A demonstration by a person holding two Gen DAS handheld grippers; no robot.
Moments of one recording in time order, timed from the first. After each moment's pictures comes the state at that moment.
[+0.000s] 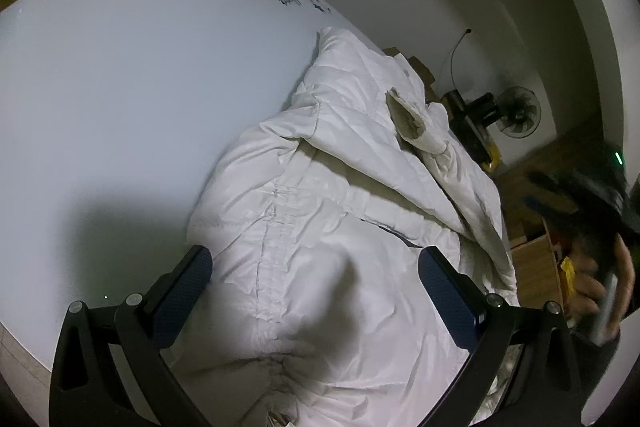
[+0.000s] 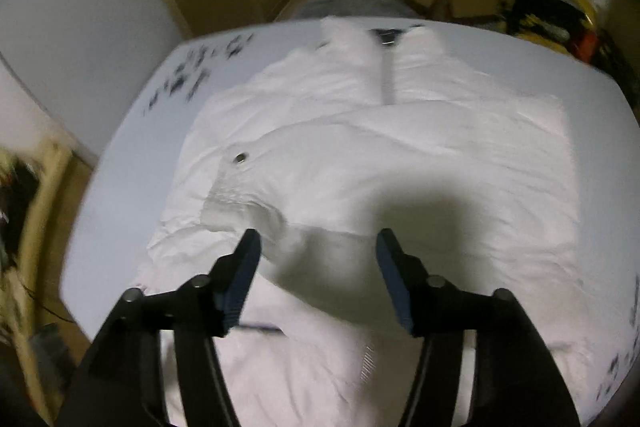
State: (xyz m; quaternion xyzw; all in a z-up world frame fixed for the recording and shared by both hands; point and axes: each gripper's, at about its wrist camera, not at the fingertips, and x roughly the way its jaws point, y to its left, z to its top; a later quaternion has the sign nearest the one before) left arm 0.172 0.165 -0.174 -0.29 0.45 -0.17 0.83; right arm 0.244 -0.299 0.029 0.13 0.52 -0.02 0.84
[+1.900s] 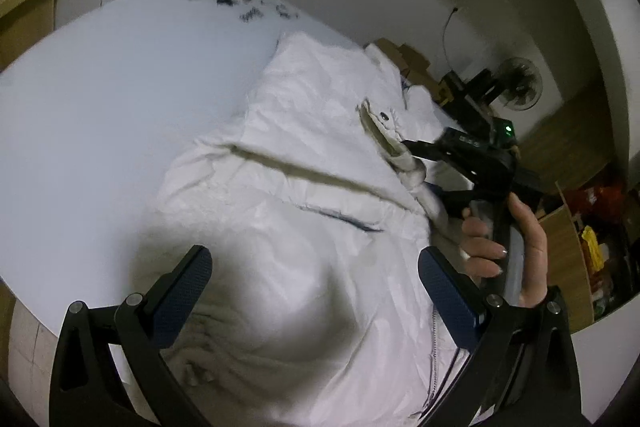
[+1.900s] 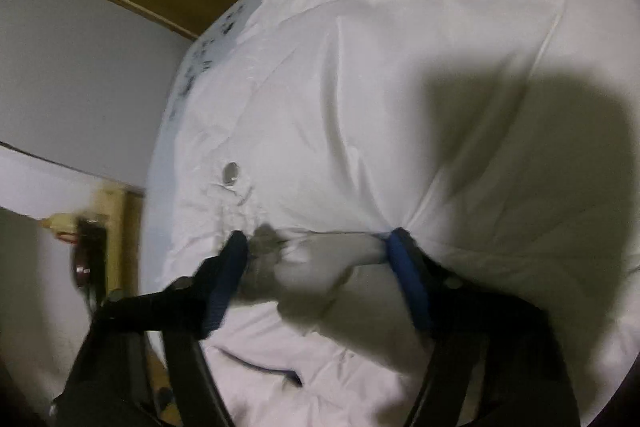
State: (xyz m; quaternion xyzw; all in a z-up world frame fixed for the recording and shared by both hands) left arm 0.148 0.122 -0.117 -0.23 0.44 -0.17 0.85; right arm 0.375 -0.255 -0.119 0.33 0.53 0.09 0.77
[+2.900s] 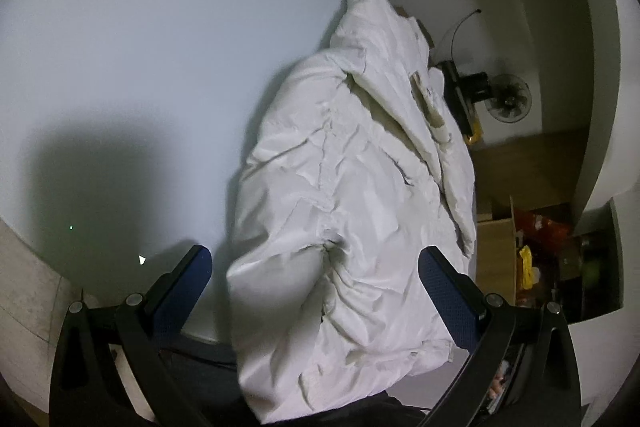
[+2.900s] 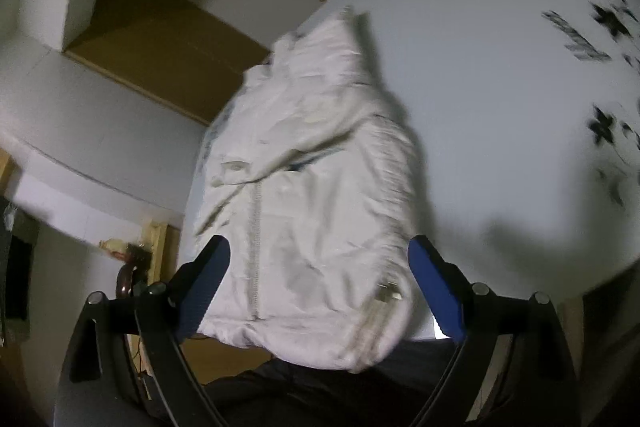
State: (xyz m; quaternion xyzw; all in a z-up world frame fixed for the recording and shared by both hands) left arm 0.154 0.211 -0.196 -0.36 0.54 -0.22 0.73; right arm 0.021 -0.477 -0.054 0.41 0.42 0.00 0.81
